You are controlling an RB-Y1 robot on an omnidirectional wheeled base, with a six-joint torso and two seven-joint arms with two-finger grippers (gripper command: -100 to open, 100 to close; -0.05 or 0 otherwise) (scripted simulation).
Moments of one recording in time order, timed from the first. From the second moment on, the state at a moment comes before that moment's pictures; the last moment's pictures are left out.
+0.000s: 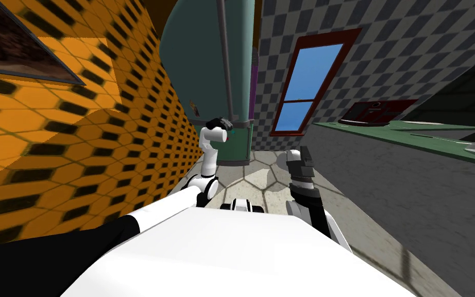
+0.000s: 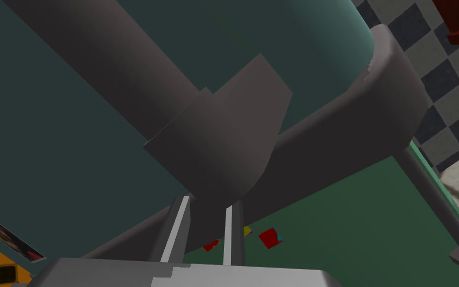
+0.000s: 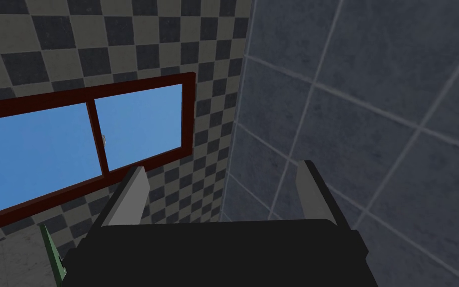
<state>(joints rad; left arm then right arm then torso) -0.84 0.01 0.09 -1.75 -0.10 0.90 0.91 0.49 -0.04 -0.03 -2.27 0.10 -0.50 -0.10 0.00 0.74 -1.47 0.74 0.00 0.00</state>
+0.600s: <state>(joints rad) -0.84 -0.01 0.04 -1.77 -0.02 0.90 0.89 0.49 -0.04 -0.03 -2.27 0.10 -0.50 -0.10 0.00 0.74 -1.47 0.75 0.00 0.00</state>
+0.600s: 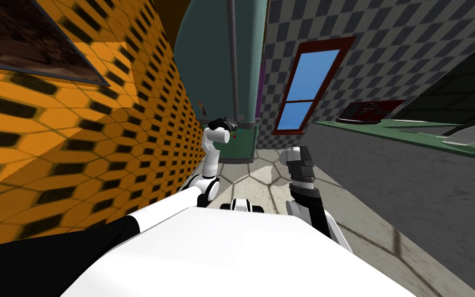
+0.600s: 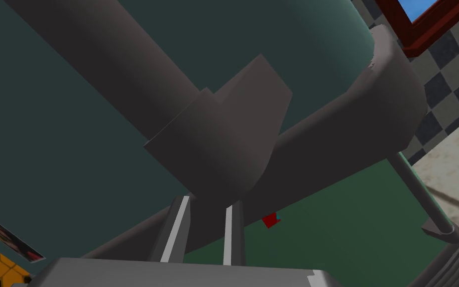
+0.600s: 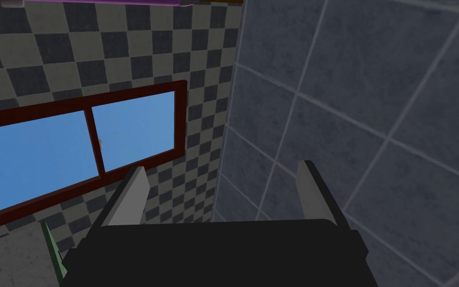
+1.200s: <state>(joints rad) -0.85 -0.02 -0.01 -1.78 0.06 0.90 0.87 0.49 -0.04 -0.03 -2.27 0.10 -0.50 -0.10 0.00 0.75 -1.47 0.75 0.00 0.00</state>
